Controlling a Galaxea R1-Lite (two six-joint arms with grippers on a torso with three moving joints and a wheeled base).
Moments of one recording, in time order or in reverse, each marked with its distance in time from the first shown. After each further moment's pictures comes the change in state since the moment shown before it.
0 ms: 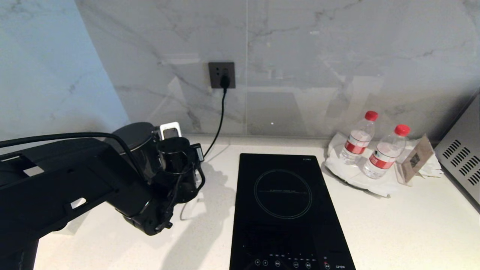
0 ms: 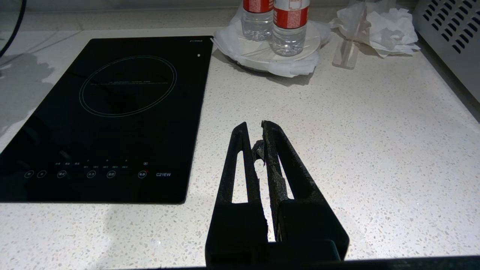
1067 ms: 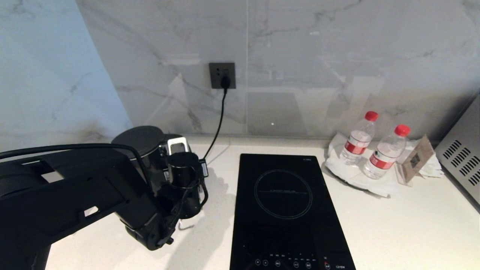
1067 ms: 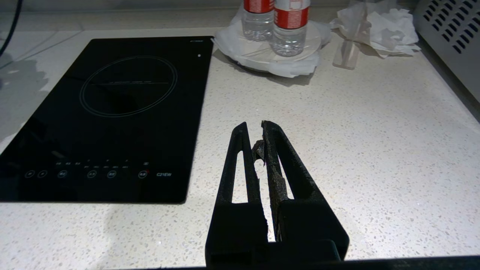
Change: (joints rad) left arm -0.039 0.034 0.071 0.010 0.014 -0.044; right arm 0.000 0.000 0.000 0.000 0.000 0.000
